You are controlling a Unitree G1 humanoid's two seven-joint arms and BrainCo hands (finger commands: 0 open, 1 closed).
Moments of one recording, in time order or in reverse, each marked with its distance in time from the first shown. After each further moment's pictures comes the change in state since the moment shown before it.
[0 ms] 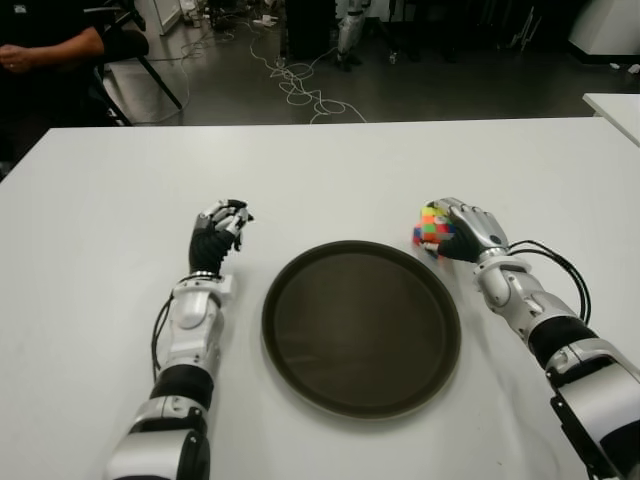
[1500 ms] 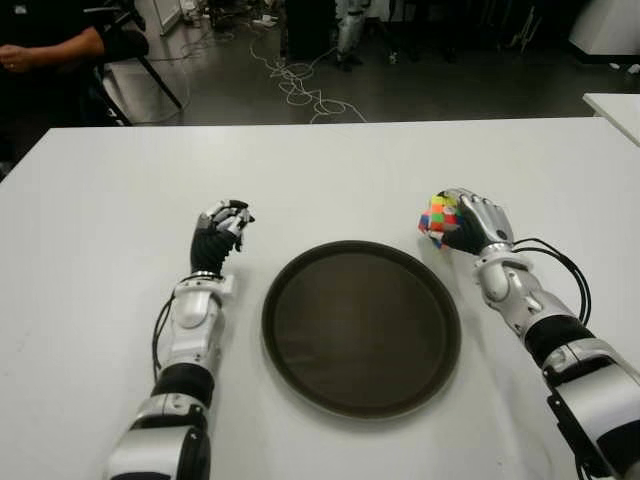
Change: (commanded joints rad) left arm -0.010 0.005 0.006 0.028 0.004 -0.024 -0.008; right arm 0.016 0.010 -0.036 -0.042 0.038 0.047 -0.045
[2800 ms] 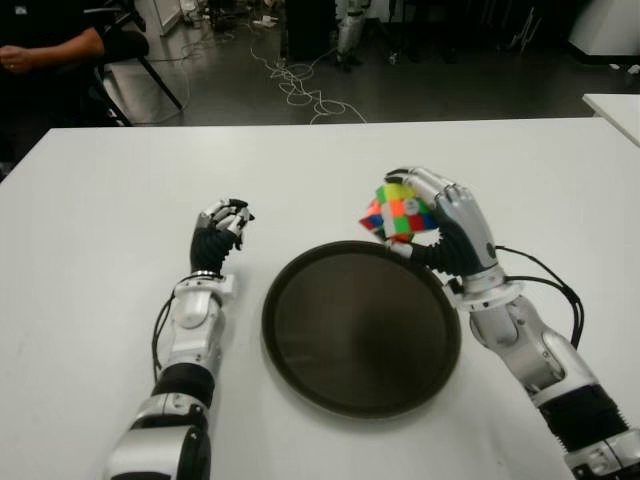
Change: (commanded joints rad) left arm -0.005 -0.006 -0.003 0.013 0.004 -0.030 0.004; right arm 0.395 -0.005 -0.050 -0.838 0.011 -0.324 0.062
